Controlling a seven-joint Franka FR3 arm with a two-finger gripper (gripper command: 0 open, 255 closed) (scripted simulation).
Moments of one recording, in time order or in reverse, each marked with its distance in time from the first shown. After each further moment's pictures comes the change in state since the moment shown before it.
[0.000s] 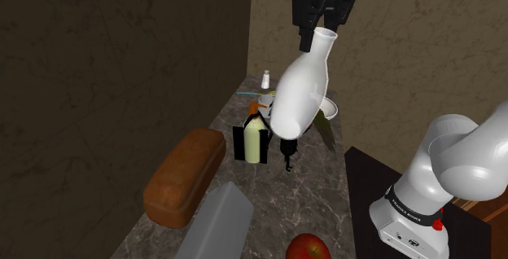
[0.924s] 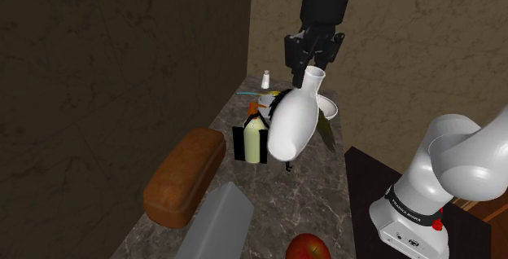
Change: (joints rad) arm 0.010 -0.076 0.006 -0.260 0.017 0.185 -0.021
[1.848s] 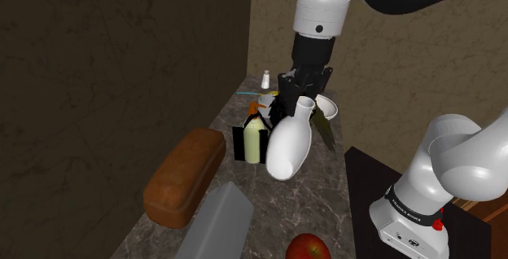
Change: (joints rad) arm 0.008 -0.027 0.016 -0.208 0.016 0.181 -0.014
